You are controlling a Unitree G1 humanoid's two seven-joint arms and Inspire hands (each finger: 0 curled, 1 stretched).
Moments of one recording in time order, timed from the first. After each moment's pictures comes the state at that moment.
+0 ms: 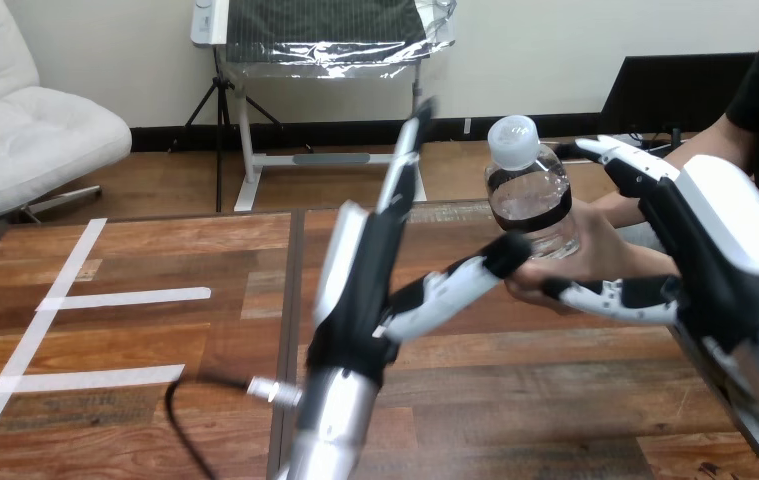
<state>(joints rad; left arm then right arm) 0.00 -0.03 -0.38 0.09 0.26 -0.44 0.25 0.10 -0.49 -0.04 -0.37 -0.44 -0.10 0.03</state>
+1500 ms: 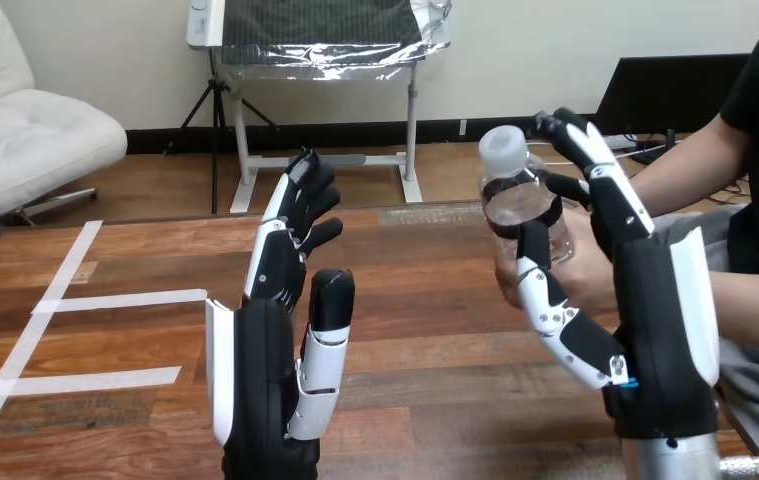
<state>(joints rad) 0.26 -0.03 -0.34 0.03 0.39 -0.79 0.52 0.26 -0.11 0.11 -0.28 -0.35 -0.51 -0.20</state>
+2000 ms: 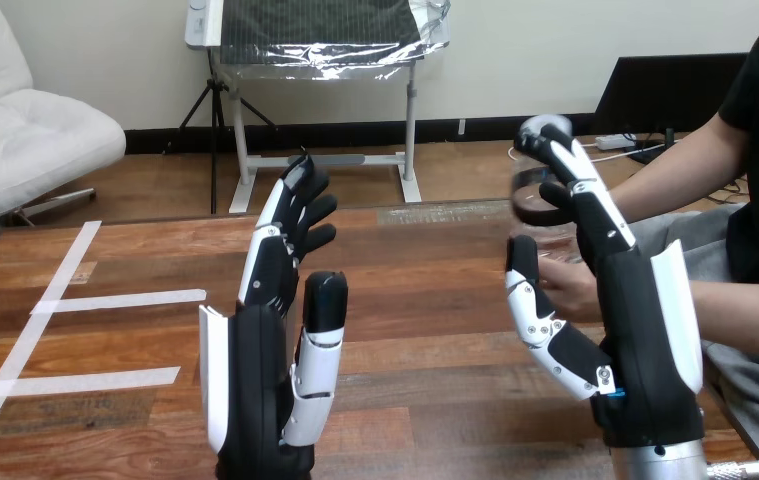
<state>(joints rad) 0.27 -0.01 -0.34 0.03 0.40 -0.79 0.54 0.26 -0.11 0.13 -0.24 -0.35 -0.52 -0.19</state>
